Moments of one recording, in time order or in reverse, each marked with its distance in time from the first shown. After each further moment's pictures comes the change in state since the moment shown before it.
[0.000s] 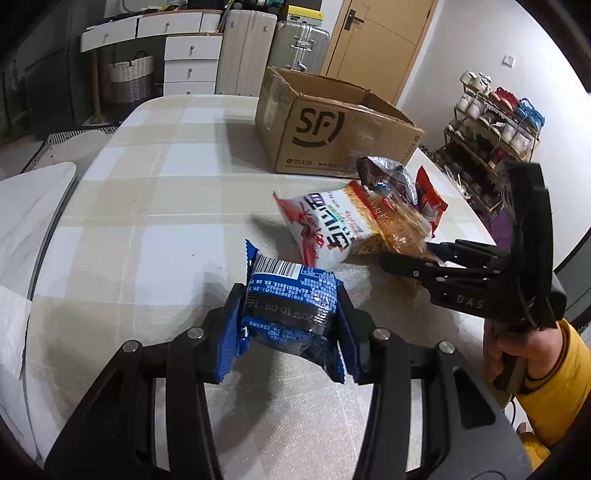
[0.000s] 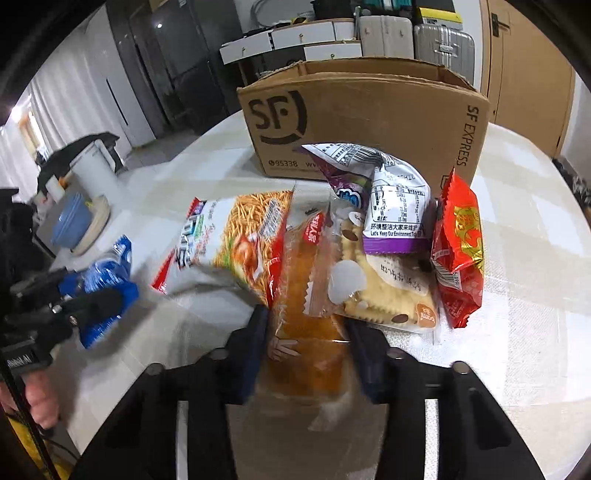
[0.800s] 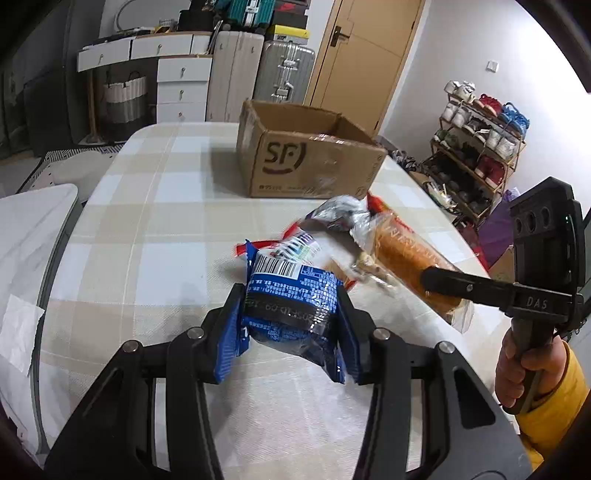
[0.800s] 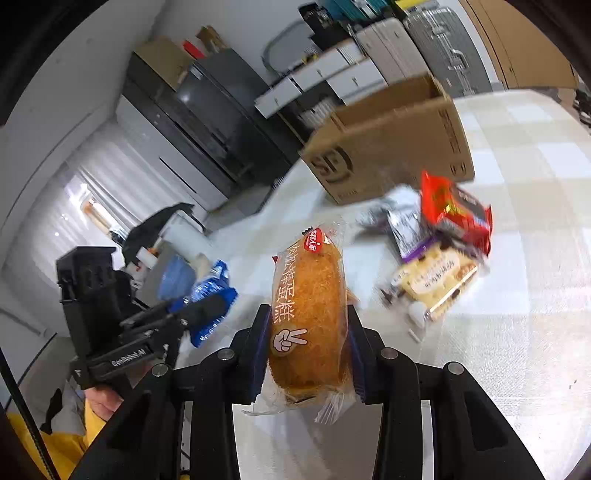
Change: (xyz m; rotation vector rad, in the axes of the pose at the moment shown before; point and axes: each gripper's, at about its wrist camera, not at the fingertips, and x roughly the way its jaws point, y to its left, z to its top) left arm -0.057 -0.036 -0.004 0.038 -0.075 -0.025; right arm -0.100 -0.027 -0.045 0.238 -0.155 0.412
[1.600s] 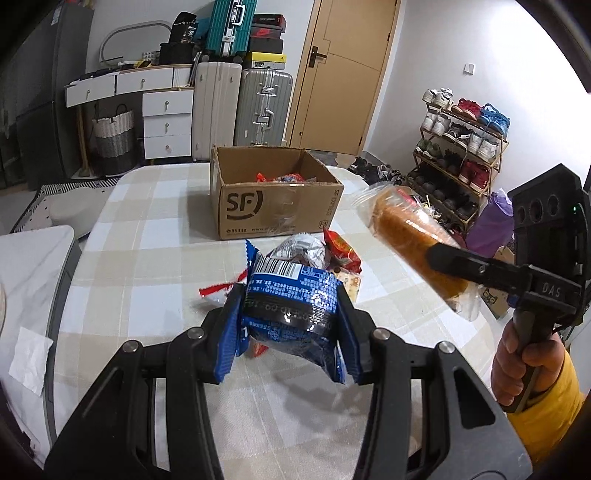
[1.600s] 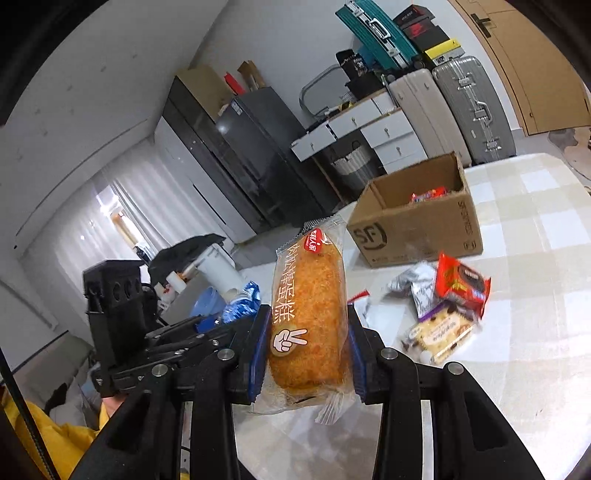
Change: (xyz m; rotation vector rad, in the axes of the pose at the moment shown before) left arm -0.067 -0.060 0.024 0.080 -0.083 -0.012; right arm -0.066 0.030 0.023 -0.081 -0.169 0.099
